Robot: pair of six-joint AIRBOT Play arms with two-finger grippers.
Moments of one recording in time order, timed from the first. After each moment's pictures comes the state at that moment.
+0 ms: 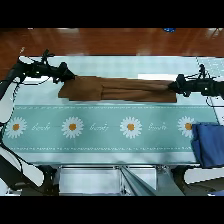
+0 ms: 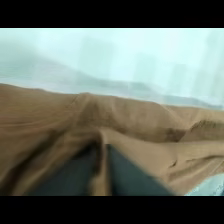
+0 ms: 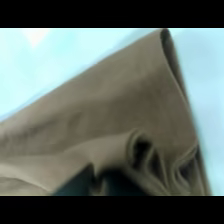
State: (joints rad) left arm 0.14 -1.95 1.62 0.68 -1.10 -1.35; right arm -0.35 -1.65 1.15 -0.63 0.92 1.26
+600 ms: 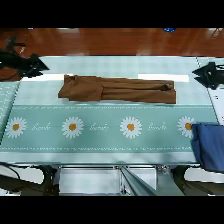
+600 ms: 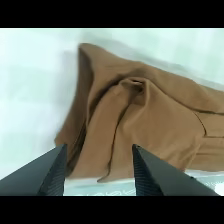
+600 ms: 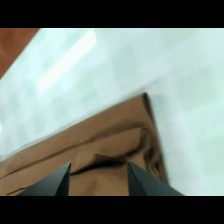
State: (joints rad) left arm 0.30 -1.62 1.62 1.03 -1.28 -1.47; right arm -0.58 -1.46 1.24 -0.72 1.09 1.31
